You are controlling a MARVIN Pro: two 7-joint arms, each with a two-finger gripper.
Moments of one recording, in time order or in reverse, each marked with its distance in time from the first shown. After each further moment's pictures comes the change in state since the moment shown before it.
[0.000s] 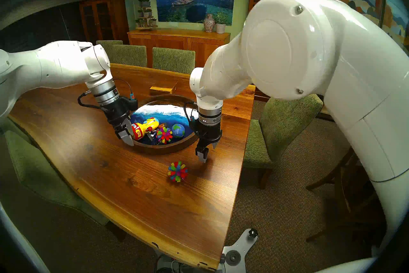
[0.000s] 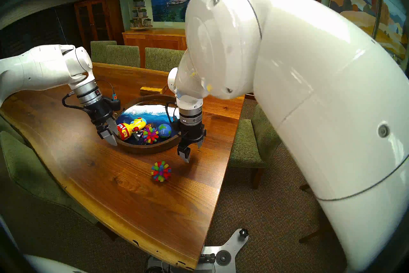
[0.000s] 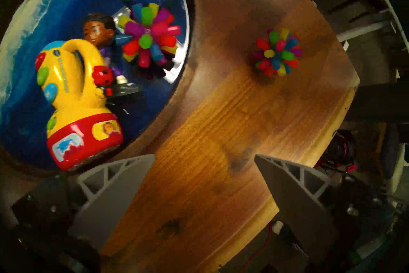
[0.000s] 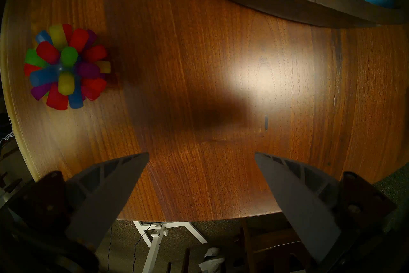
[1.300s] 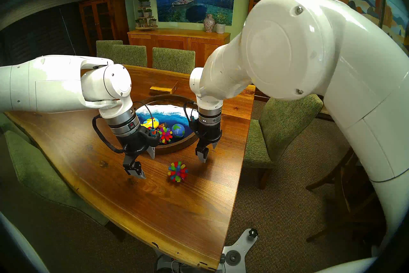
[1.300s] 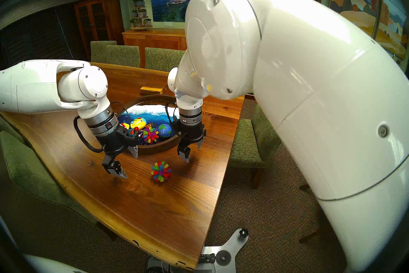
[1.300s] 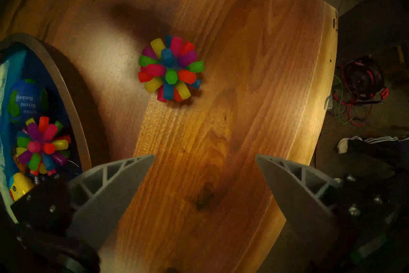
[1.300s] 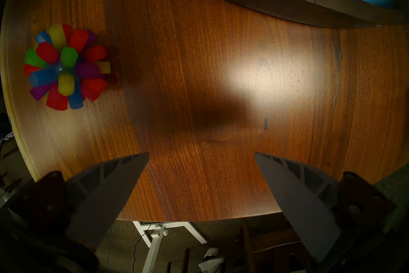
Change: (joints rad) left arm -0.148 0.222 -0.019 -0.755 0.213 0.089 0.340; right arm 0.000 0.000 0.000 0.002 -0.001 0.000 0.000
